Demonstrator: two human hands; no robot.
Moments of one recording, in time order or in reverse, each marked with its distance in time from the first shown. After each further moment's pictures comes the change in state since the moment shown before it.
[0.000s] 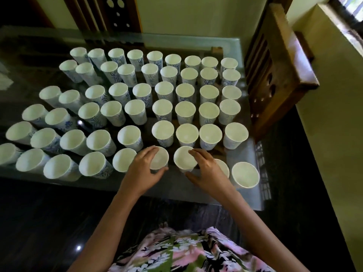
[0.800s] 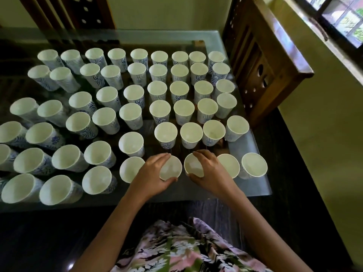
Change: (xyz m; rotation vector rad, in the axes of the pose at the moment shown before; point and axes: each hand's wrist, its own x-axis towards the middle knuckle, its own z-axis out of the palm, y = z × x) left_hand 0.021 -0.038 -0.012 -0.057 -0.267 0.220; right_hand 0.012 -0.040 0.025 -0.119 0.019 0.213
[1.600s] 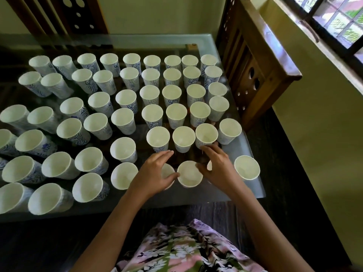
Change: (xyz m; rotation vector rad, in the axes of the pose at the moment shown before) left_hand 0.016 0.029 -0.002 -0.016 0.001 0.059; right_hand 0.002 0.027 -0.022 0.072 0.134 0.044
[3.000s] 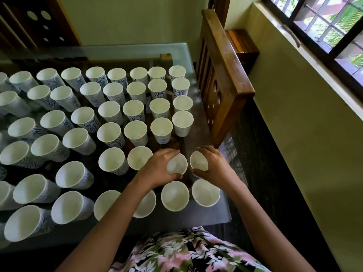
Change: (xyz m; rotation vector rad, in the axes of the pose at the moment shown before) left_hand 0.122 0.084 0.066 0.074 -0.183 -0.010; right_hand 0.045 0.119 -0.066 -0.062 -0.048 0.049
